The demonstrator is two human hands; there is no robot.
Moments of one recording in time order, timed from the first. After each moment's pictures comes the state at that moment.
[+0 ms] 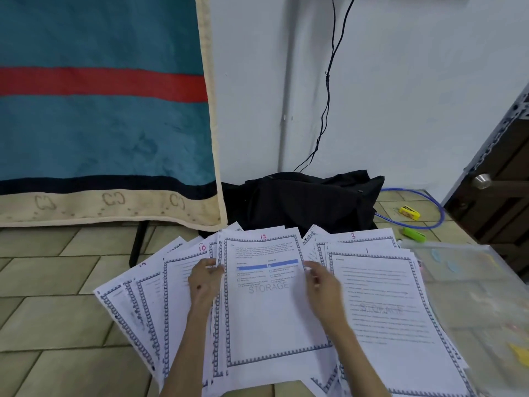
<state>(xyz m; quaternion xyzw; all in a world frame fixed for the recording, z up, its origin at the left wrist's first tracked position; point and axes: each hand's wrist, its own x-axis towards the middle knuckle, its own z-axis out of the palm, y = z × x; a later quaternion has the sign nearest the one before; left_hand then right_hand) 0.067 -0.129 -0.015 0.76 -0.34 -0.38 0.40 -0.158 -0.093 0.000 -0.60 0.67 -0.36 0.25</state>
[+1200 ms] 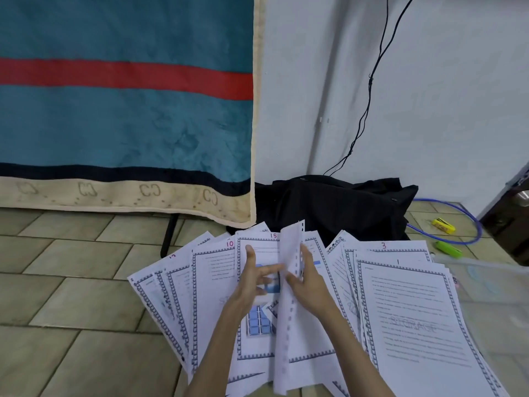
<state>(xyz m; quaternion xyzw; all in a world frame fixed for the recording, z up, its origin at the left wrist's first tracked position) 0.050 -0.114 0.005 0.59 -0.34 -0.63 0.38 -0.086 -0.111 0.016 -0.63 0.59 -0.28 0.42</state>
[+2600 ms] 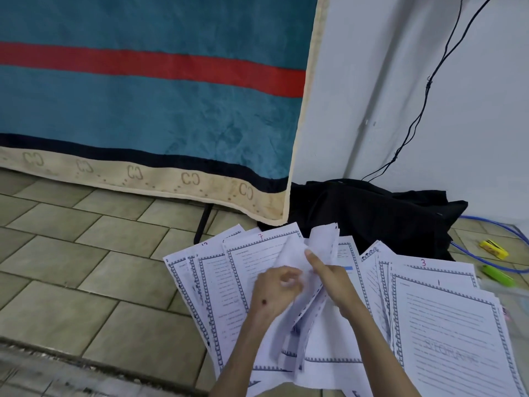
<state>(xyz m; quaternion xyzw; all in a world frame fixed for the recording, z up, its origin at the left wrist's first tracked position) 0.059 -0.085 0.009 0.67 -0.52 -0.38 0.37 -0.071 -0.125 0.033 -0.54 0.62 -0.25 0.50</state>
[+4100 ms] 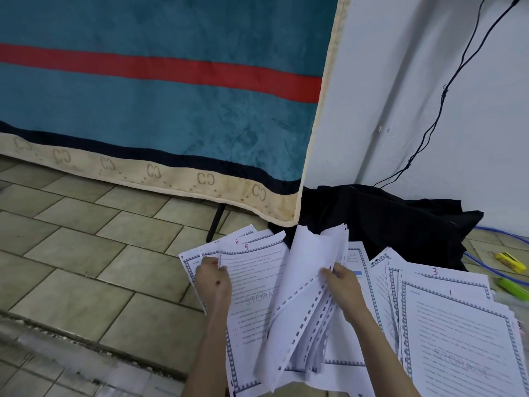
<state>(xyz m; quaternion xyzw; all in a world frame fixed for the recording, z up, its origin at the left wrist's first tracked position) 0.154 -0.081 -0.016 0.85 -0.22 -0.20 0.43 -0.069 -0.128 0.012 -0.54 0.64 -0.29 0.46</state>
